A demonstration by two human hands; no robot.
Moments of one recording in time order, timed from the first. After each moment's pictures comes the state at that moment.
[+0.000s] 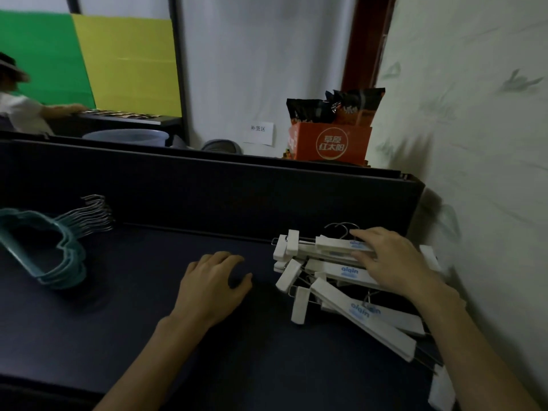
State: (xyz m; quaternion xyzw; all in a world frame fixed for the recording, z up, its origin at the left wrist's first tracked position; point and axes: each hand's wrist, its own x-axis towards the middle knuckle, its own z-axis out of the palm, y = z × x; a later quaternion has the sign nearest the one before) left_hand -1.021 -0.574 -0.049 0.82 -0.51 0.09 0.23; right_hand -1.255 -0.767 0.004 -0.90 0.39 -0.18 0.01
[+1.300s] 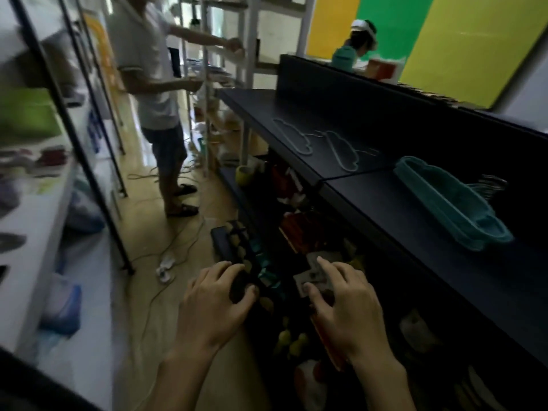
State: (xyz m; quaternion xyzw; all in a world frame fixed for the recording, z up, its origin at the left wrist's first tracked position) left_hand -0.945 -0.035 -0.156 0.95 -0.01 0.16 0.25; right_hand -0.961 -0.247 -0.104 -0.98 -0.04 -0.13 0.17
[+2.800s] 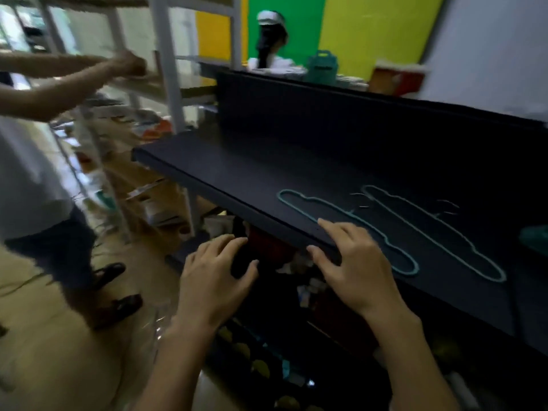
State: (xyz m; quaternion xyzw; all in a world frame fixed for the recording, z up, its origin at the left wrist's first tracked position) left_hand -0.373 0.092 -0.106 0.92 -0.25 0.17 0.25; right_hand -0.473 -0.105 -0.063 -0.95 0.11 -0.25 0.16
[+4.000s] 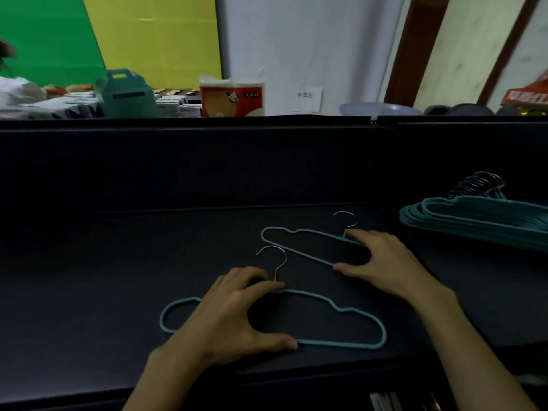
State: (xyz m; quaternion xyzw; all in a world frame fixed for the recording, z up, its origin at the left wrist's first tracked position) left_hand -0.236 -0.114 -0.071 0.63 -0.74 -0.07 0.20; right_hand -0.473 -0.274 -0.045 -0.85 0.50 -0.13 0.13
